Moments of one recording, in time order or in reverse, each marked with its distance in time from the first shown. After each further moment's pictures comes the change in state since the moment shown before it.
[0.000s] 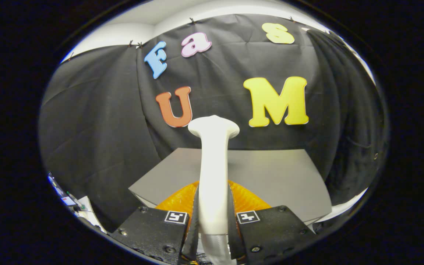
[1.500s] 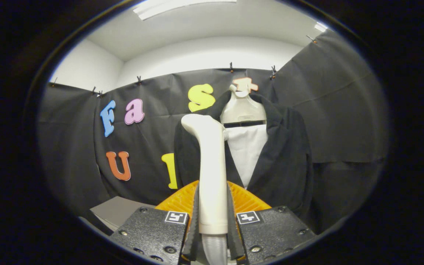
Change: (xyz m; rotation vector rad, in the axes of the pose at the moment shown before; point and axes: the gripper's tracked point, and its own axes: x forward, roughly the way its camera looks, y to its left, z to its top) arm -0.222 -0.298 0.168 0.002 -0.400 -0.310
